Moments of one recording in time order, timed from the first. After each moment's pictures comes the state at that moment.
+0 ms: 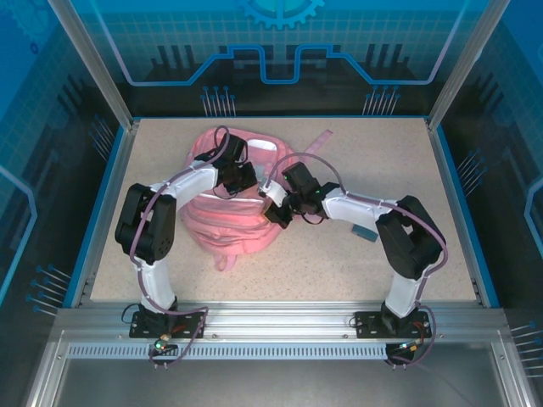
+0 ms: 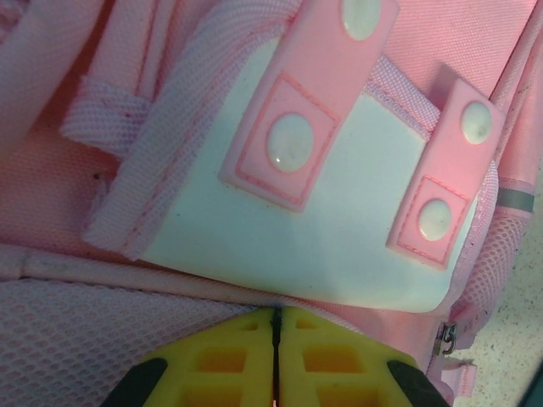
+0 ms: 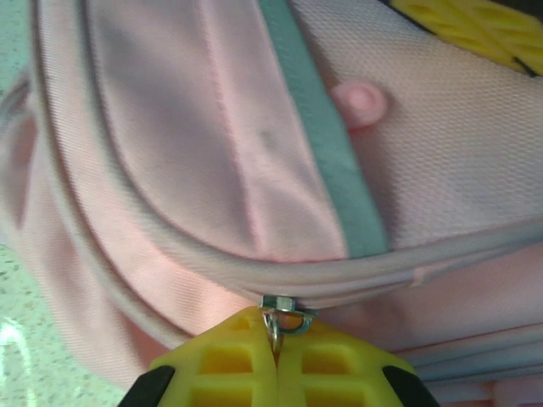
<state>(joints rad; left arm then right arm) -0.34 1.90 1.37 -0.49 0.18 -0.75 0.67 1.79 1.15 -0.25 -0.43 -0.25</state>
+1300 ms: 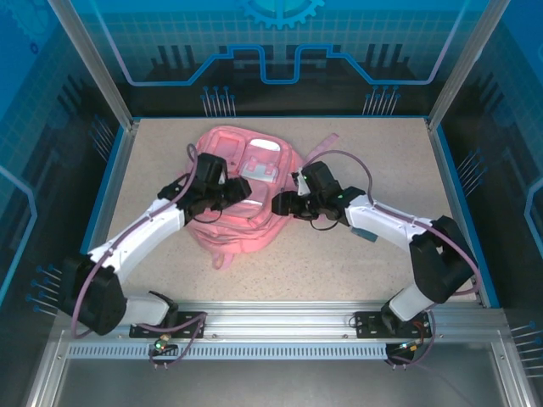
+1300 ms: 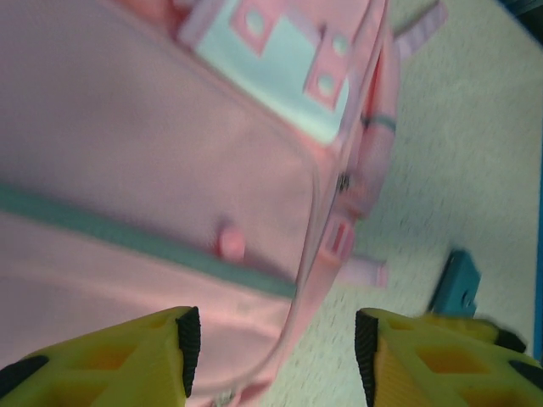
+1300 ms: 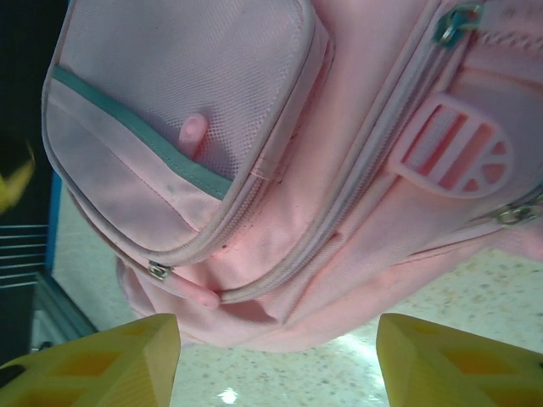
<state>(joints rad) -0.43 1.32 1.00 -0.52 0.11 -0.83 0.62 1.58 1.03 -0.28 -0.38 0.73</state>
